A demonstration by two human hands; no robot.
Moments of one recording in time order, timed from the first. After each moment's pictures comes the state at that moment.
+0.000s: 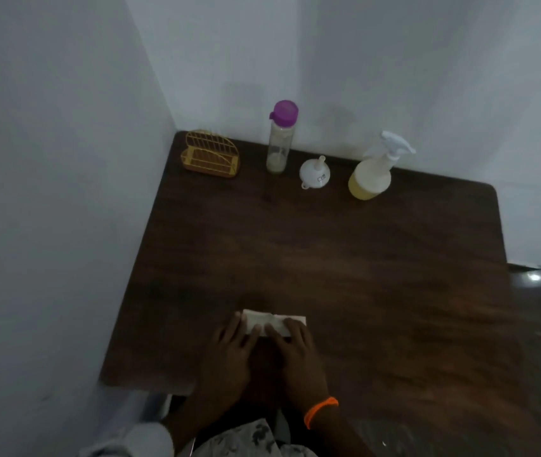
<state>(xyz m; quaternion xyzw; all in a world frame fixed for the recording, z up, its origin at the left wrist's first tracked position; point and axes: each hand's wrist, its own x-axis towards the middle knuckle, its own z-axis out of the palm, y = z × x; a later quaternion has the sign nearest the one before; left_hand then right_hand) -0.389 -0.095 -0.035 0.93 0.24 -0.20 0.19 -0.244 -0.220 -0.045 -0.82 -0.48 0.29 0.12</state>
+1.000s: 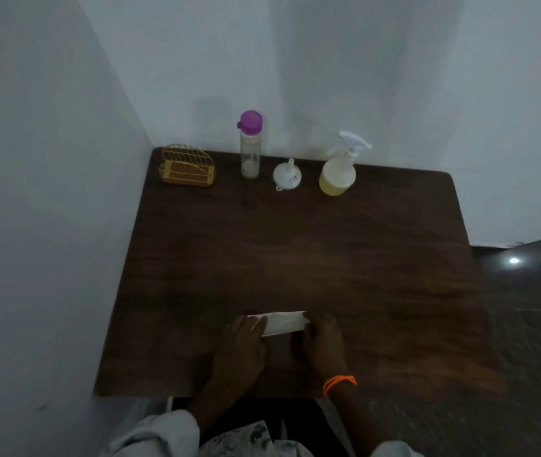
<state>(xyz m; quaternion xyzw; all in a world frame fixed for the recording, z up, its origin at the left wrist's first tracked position) -0.354 -0.118 -0.017 0.91 0.29 -0.06 0.28 -0.193 -0.244 -0.034 -0.91 -0.26 0.24 0.23</state>
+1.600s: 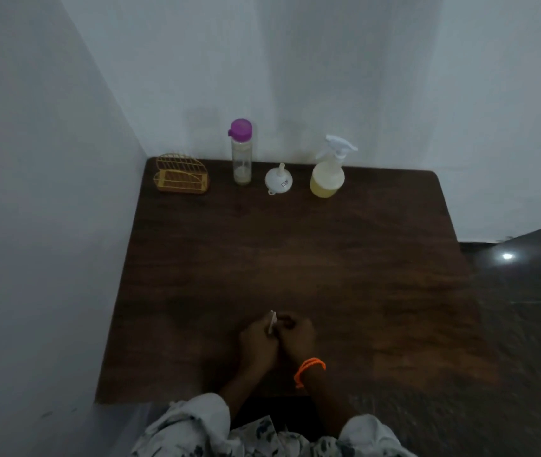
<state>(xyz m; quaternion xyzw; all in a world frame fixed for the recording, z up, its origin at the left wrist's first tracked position) -0.305 -0.141 -0.038 0.67 0.50 0.01 0.55 -0.225 -0.196 -0.021 -0.86 -0.07 0.35 0.36</state>
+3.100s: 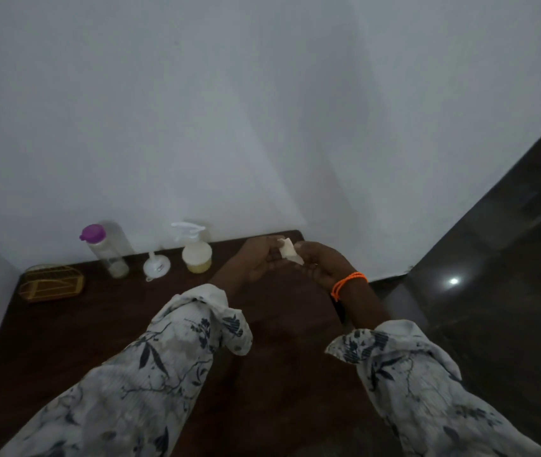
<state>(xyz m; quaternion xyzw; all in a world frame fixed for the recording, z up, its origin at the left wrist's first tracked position) 0.081 -0.202 0.195 0.46 0.30 -0.02 0.83 0.167 -0.354 0.179 -0.58 0.04 0.40 0.71</state>
